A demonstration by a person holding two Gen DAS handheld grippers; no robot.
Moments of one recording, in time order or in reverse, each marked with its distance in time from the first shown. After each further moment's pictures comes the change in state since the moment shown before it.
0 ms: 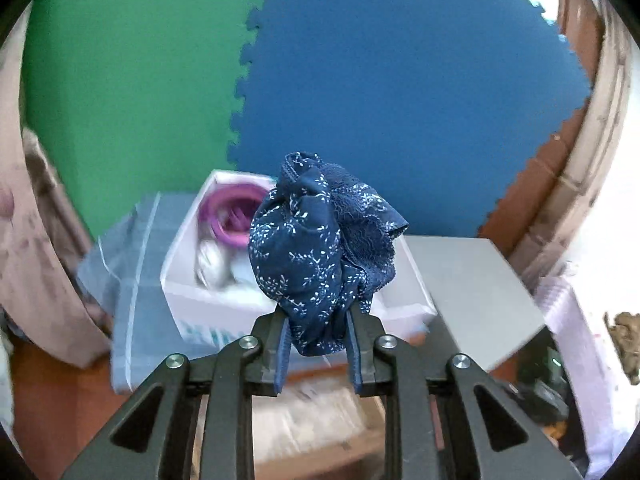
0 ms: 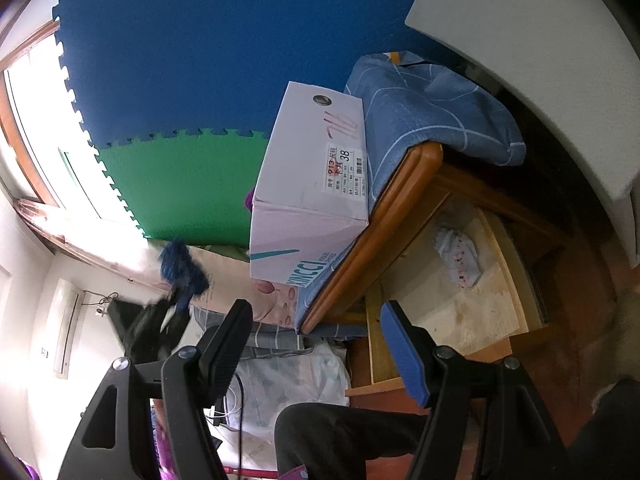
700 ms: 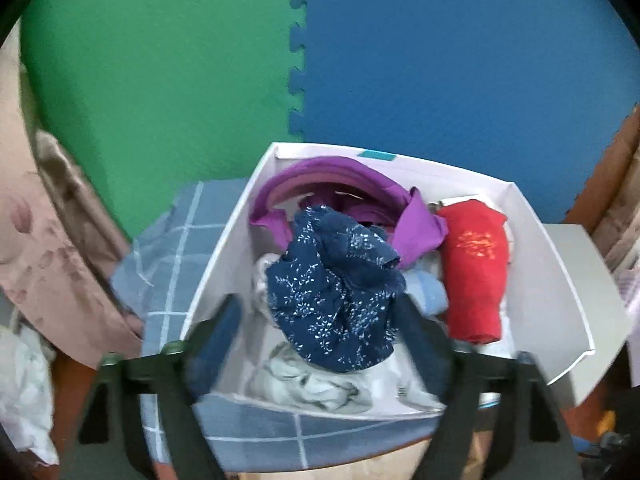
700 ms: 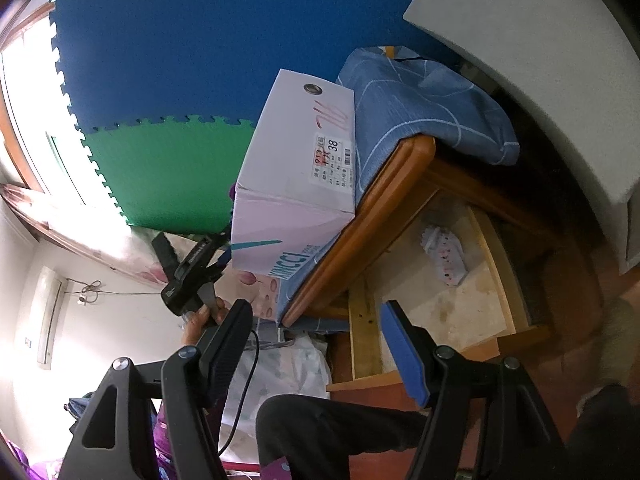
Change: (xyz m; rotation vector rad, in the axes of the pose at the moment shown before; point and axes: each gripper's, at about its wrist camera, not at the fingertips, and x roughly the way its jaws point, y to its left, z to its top) left arm 0.114 0.048 -0.003 0.036 0.058 0.276; right arm 0.009 0.001 0.000 -0.036 0.032 -0.072
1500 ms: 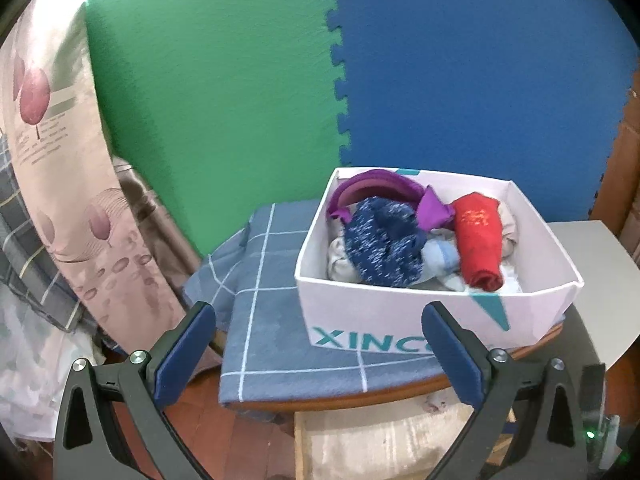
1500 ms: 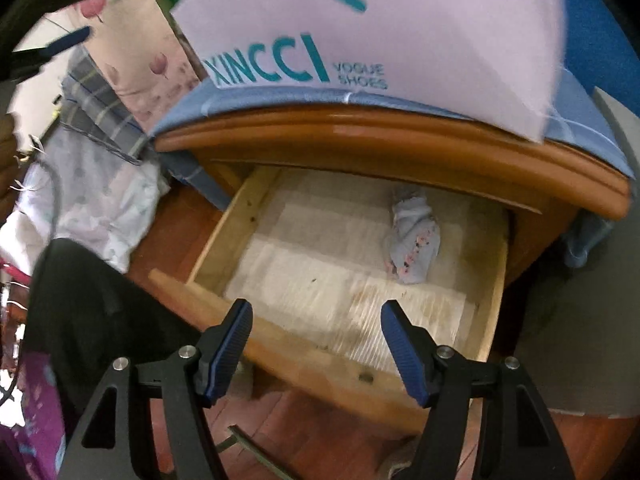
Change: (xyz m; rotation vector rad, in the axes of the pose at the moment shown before) left arm -0.096 0.015 -0.059 0.025 -0.140 0.162; right arm 0.190 0.053 -0.074 -0.777 0.428 -0.596
